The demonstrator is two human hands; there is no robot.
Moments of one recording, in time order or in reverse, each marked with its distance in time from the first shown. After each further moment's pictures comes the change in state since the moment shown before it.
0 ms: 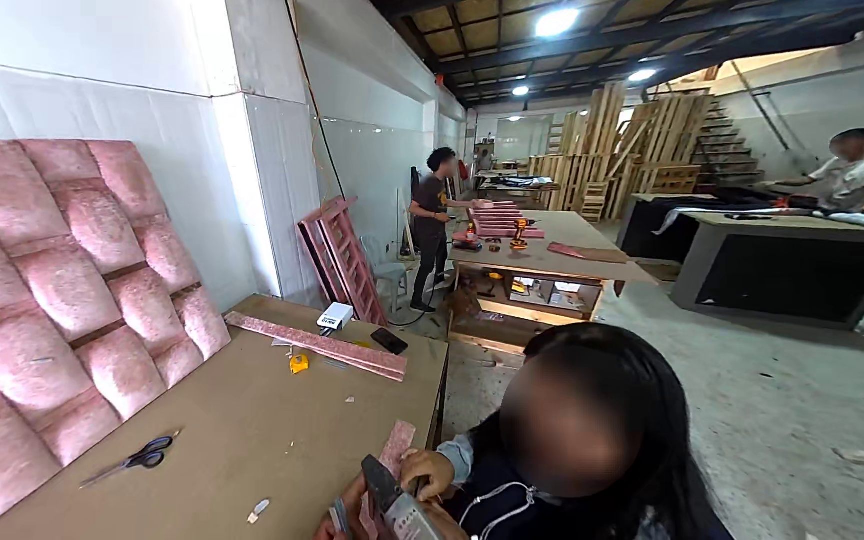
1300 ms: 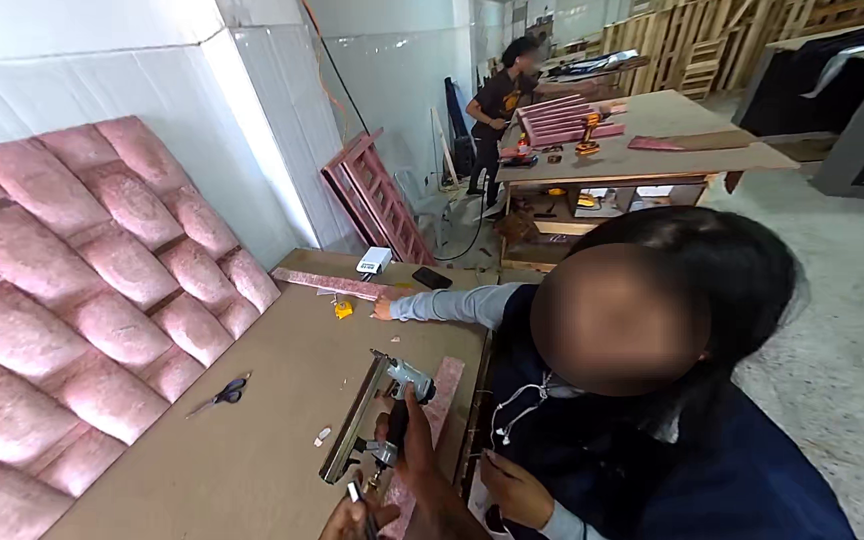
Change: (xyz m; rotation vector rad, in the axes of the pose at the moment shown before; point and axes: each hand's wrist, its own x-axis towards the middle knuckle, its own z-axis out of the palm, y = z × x) left_hand -0.036 -0.018 -0.077 0.077 0.142 -0.518; right_hand 0.092 0.136 0.147 1.331 0.348 0.759
